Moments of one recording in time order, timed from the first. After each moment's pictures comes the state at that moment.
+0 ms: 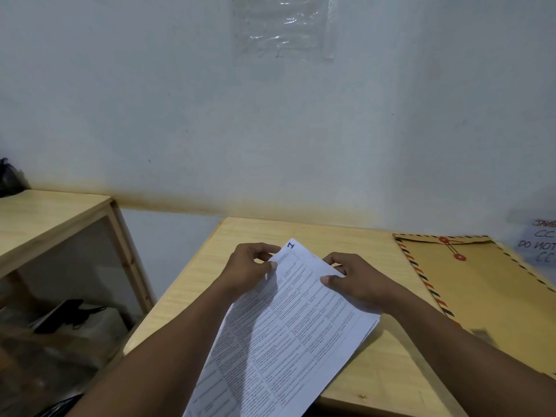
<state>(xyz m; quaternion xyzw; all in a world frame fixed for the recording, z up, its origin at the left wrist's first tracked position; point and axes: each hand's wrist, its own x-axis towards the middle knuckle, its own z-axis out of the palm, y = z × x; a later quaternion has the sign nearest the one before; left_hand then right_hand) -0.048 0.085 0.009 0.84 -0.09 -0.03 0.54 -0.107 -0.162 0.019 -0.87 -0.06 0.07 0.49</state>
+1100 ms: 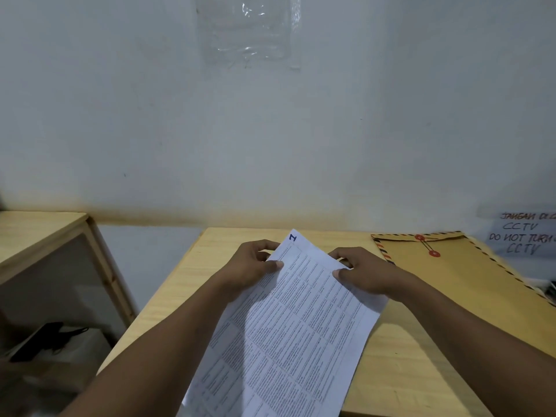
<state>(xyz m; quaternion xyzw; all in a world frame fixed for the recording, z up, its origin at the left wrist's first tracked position) -0.044 0.045 0.033 0.78 -0.14 -0.15 0.59 -0.109 -0.213 0.043 -0.91 -0.02 0.07 0.40</state>
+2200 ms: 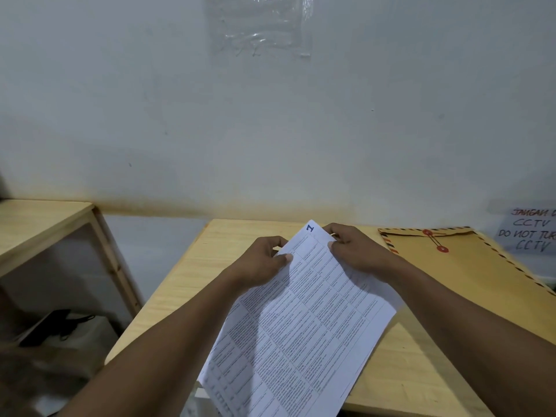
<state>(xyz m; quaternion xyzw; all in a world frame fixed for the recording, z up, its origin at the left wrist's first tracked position) -0.057 0.039 0.039 0.84 -0.17 -0.13 0.49 -0.093 -0.185 0.056 -0.88 -0.04 0.01 0.48</state>
